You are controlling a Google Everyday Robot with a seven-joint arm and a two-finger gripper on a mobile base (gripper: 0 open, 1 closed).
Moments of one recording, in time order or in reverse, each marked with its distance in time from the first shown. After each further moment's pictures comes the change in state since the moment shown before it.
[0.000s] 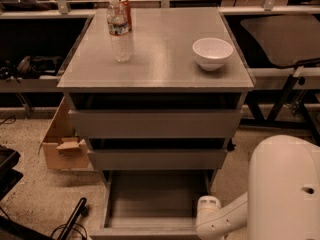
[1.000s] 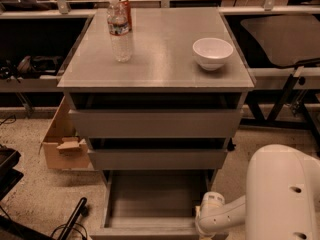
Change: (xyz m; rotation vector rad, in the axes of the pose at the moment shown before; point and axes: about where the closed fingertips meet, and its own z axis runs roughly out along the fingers) arm -0.055 -0.062 0.032 0.109 -0.257 -0.083
